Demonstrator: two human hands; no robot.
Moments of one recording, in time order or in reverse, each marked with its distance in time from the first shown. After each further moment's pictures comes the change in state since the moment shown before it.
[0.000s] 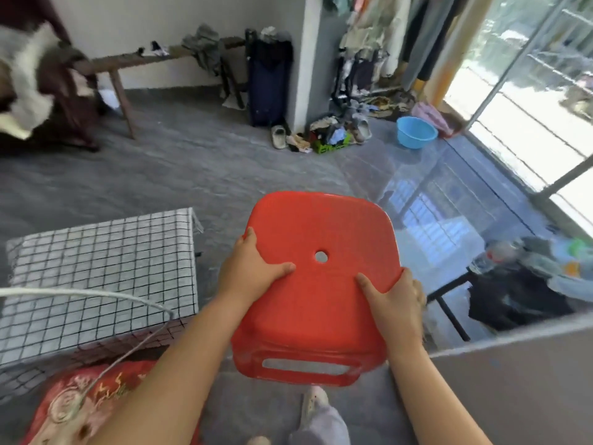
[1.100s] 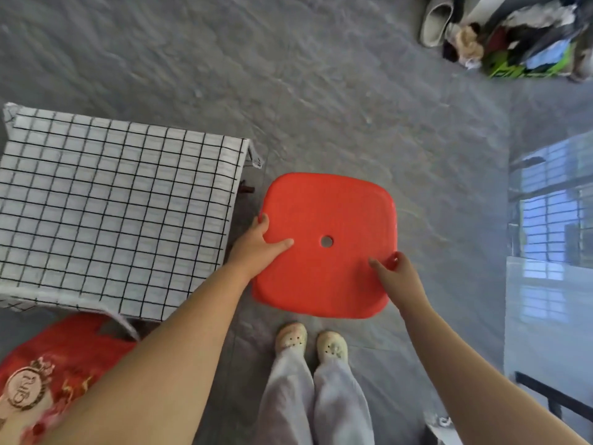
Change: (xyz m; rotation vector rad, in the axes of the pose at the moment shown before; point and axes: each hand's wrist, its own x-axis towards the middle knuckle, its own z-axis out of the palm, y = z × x) left_hand 0.382 -0.281 0.107 -0.213 -0.140 -0.580; right_hand 0.325 -0.033 0.442 -0.263 -0.722 0.058
